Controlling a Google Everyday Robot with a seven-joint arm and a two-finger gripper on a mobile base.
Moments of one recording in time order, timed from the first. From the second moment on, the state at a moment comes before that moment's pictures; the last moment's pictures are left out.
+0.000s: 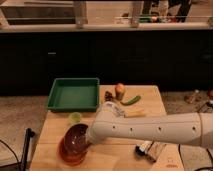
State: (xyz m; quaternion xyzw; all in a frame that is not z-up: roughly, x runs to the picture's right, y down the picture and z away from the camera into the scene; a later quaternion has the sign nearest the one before) arm -0.074 0.249 0.701 -0.14 -0.31 -0.58 0.74
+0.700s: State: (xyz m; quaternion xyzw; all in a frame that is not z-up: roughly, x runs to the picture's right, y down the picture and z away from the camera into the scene) arm -0.106 0.254 0.706 -0.15 -0.34 -0.60 0.71
